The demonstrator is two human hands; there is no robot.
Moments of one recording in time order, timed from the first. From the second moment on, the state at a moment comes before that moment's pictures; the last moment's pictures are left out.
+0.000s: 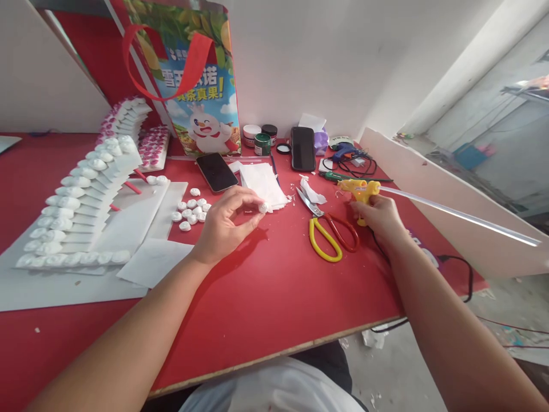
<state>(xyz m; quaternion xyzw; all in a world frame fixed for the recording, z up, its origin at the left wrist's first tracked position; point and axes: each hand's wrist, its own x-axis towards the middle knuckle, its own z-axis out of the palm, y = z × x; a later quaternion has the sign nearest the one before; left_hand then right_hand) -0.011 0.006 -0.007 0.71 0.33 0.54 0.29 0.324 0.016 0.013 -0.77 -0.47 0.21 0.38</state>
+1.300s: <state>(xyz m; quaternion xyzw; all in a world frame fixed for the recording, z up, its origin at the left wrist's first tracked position) -0.008 0.002 -0.001 0.75 0.34 0.53 0.20 0.228 -0.066 0.061 -0.59 -0.70 0.29 0.28</state>
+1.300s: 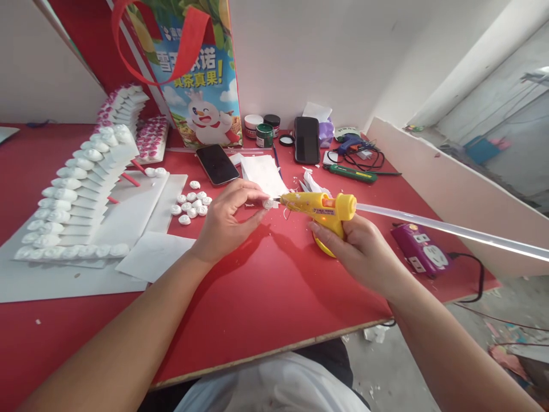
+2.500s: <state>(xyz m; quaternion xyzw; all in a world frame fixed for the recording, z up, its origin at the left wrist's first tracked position) -0.011 0.007 -0.007 0.70 0.34 0.56 0.26 0.233 -0.072 0.066 -0.59 -0.68 0.33 0.28</state>
